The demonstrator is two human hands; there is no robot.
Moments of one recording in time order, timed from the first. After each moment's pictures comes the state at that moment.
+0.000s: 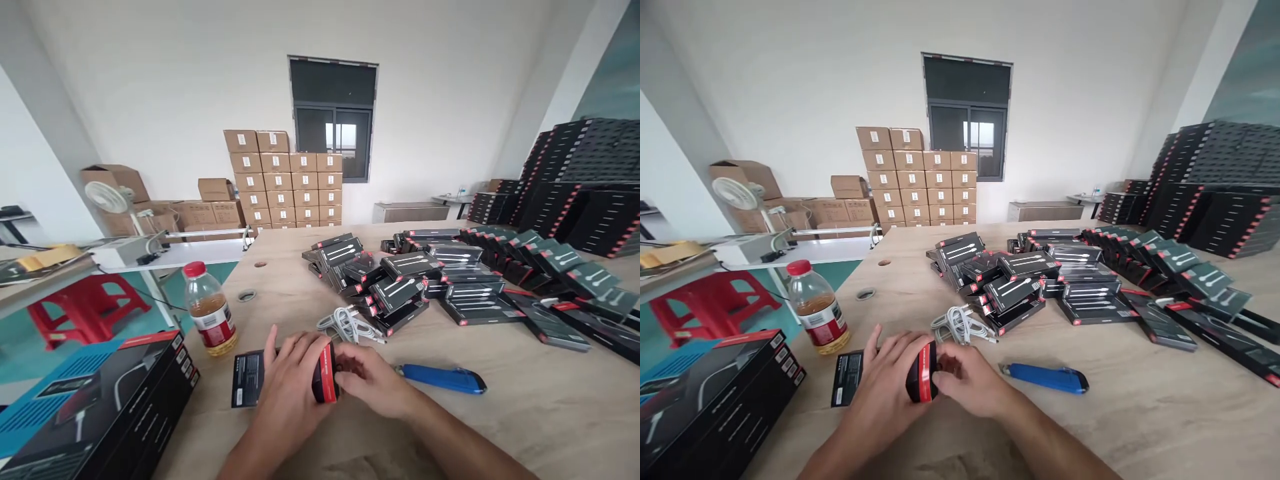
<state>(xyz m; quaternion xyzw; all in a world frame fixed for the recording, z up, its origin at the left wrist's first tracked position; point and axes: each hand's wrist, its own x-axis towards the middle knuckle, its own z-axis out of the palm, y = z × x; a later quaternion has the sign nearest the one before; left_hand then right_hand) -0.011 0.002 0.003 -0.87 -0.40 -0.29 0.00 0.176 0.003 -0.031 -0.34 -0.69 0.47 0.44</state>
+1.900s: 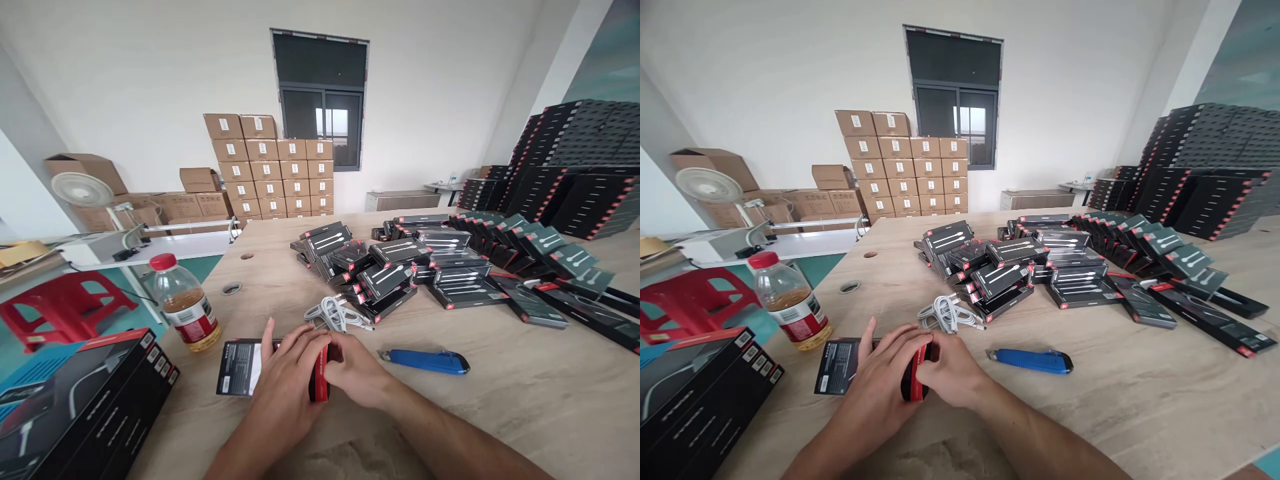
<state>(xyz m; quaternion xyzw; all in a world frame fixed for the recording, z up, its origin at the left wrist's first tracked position) 0.002 0.003 -0.006 -0.89 -0.36 -0.27 0.01 0.165 0.006 -0.024 -0.38 -0.62 0.47 0.49</state>
